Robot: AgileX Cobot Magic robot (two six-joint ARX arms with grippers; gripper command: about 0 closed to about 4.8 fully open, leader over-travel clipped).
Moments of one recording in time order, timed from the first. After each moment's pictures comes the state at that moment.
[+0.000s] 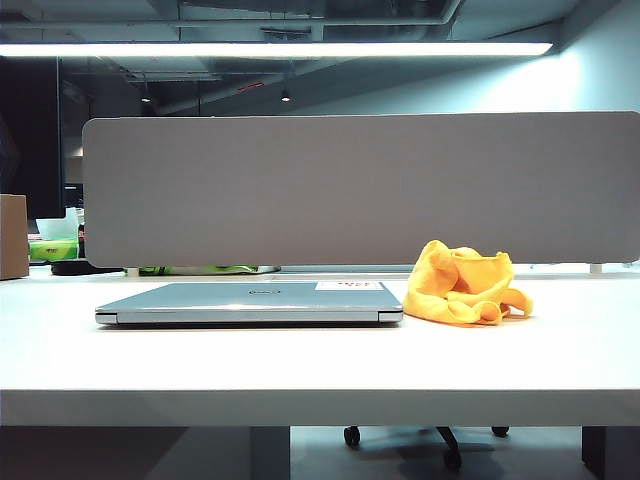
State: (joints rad) left arm -0.03 0.23 0.00 0.12 0.07 -0.08; right arm 0.25 0.10 0.13 -0.29 -0.13 0.08
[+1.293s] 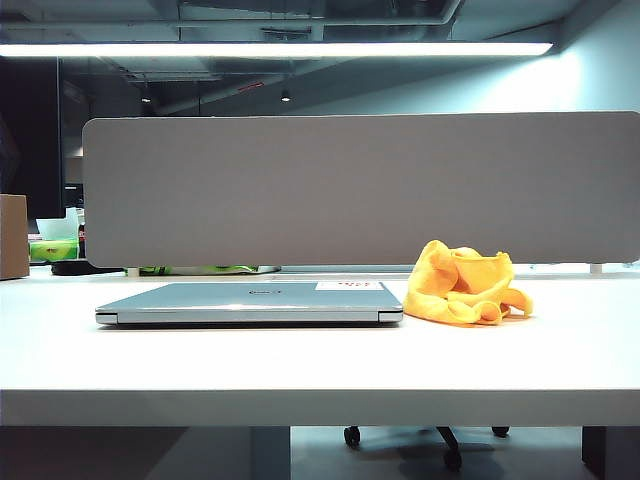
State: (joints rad) left arm -0.03 0.23 0.00 0.12 0.07 -0.08; right arm -0.05 0.00 0.00 -0.19 -0.06 0.03
